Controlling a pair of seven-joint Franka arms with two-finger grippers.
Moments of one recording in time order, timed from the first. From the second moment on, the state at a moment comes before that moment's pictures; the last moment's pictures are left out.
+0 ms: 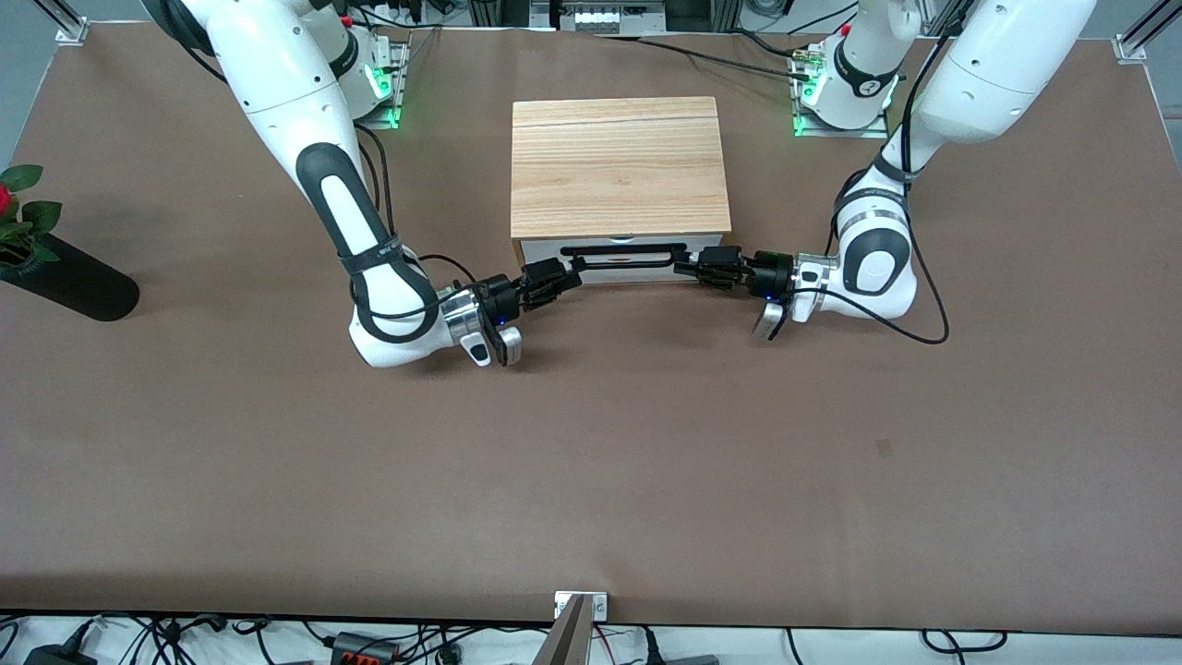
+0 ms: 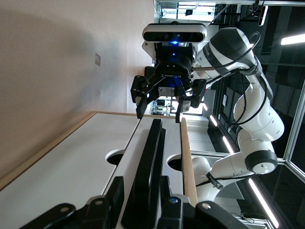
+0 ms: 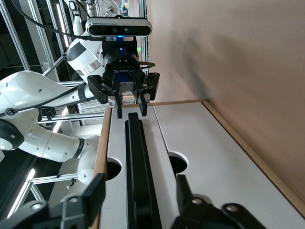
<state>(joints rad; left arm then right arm) 0.01 0.56 -0.25 -2.14 -1.50 1.77 1.05 0.43 0.78 0.00 -1.67 1.47 1.68 -0.81</state>
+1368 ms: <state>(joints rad) -0.01 0.57 -0.25 -2.14 -1.52 1.78 1.07 0.43 0.81 0.00 -1.66 1.47 1.62 -0.78</state>
